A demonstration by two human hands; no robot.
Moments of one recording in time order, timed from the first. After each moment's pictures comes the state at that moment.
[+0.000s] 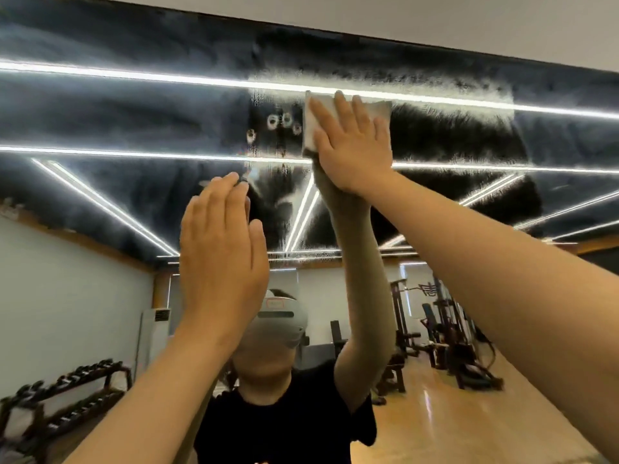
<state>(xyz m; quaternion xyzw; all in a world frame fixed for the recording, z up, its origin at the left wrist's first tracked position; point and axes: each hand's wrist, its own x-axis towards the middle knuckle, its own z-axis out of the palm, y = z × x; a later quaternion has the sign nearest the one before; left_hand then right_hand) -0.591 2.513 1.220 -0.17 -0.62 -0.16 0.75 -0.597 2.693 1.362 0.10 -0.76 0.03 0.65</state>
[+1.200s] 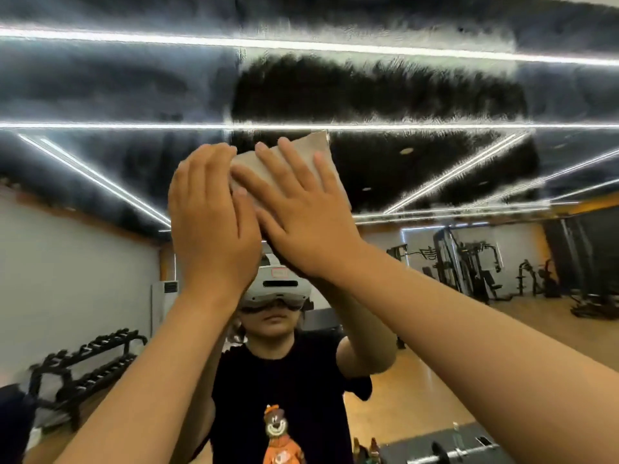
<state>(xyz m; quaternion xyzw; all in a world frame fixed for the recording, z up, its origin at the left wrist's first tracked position) -0.581 2.514 1.207 -0.22 -0.59 -0.24 0.74 -0.597 2.643 1.225 0.23 -0.72 -0.06 0.66</state>
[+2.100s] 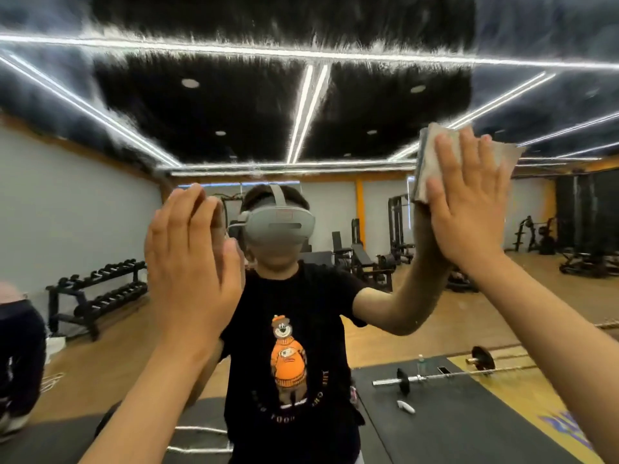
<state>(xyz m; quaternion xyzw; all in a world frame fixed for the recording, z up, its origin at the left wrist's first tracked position) -0.588 2.613 1.084 -0.13 -0.69 -0.13 0.70 -0.612 2.941 1.135 0.03 -0.76 0.10 0.64</state>
